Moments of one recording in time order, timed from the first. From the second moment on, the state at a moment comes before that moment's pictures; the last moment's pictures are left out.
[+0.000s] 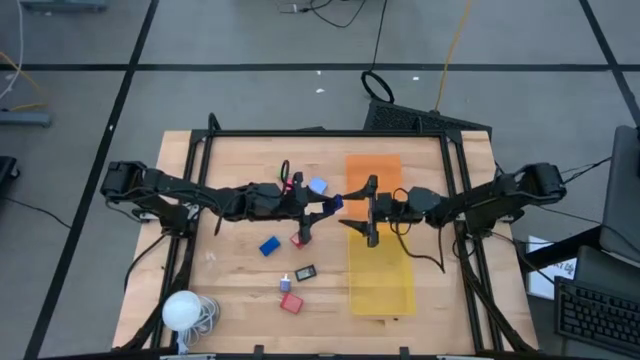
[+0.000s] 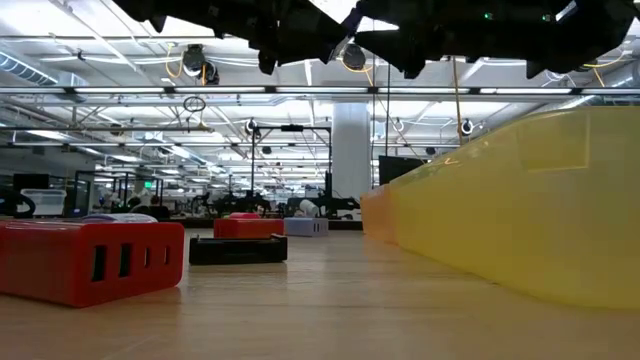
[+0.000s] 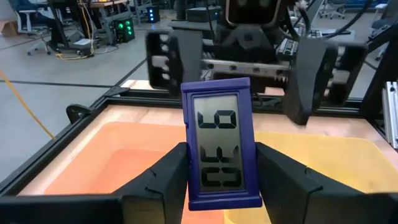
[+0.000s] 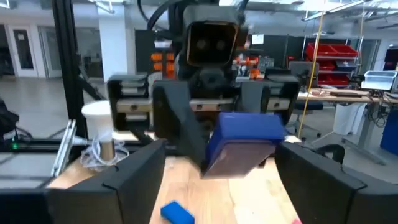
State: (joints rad) left arm -0.07 1.48 0.88 0.42 -0.18 -0.02; right arm 0.07 1.39 0.53 1.00 0.08 -0.04
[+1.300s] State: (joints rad) left arm -0.08 1.48 0.88 0.41 -0.13 -0.06; right arm 0.02 1.39 0.58 0.90 -0.03 0.00
